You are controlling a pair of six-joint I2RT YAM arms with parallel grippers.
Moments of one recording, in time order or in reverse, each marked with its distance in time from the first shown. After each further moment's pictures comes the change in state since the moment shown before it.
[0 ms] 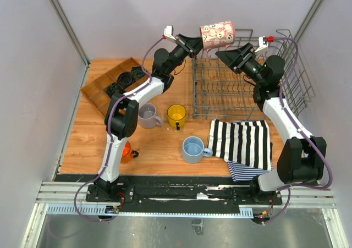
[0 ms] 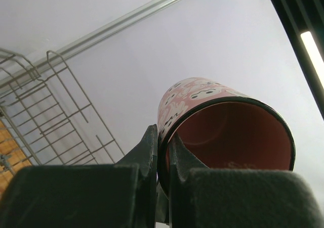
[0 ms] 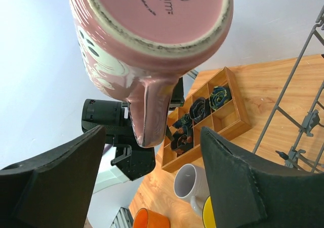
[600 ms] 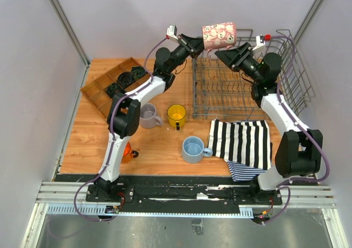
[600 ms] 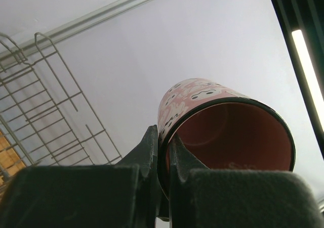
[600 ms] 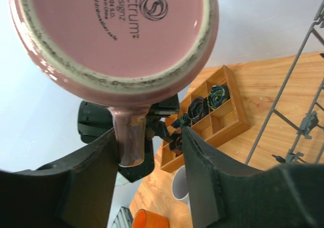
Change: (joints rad) left arm 0.001 0.039 0.056 -0.027 0.056 -0.071; right arm 0.000 0.064 0.045 -0.005 -0.013 0.002
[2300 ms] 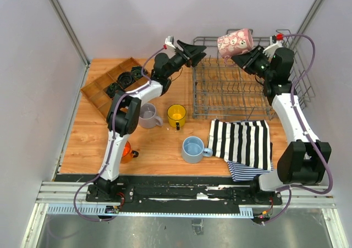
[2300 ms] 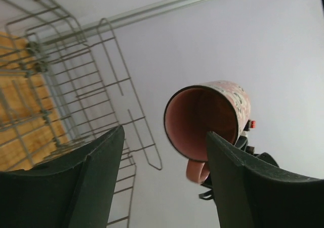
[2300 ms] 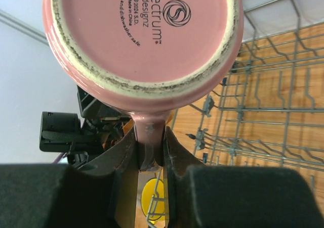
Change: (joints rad) left arm 0.037 0.049 -0.077 -0.018 0.037 -0.006; right arm -0.090 -0.088 0.072 -0.415 0.121 -0.299
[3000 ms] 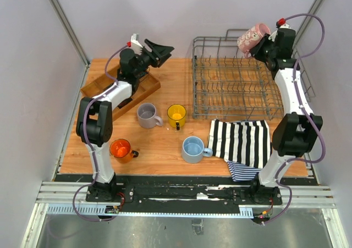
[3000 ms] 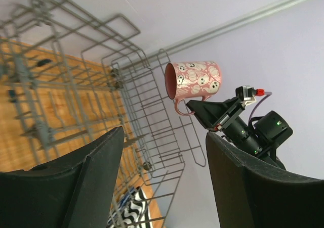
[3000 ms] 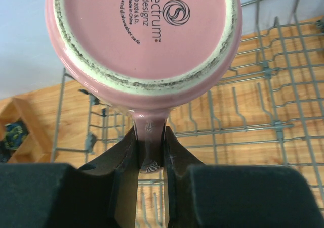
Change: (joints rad) left arm 0.219 -0.373 -0.383 -0.208 0.095 0.282; right arm -0.080 0.317 0.455 -0.391 0.291 -0.348
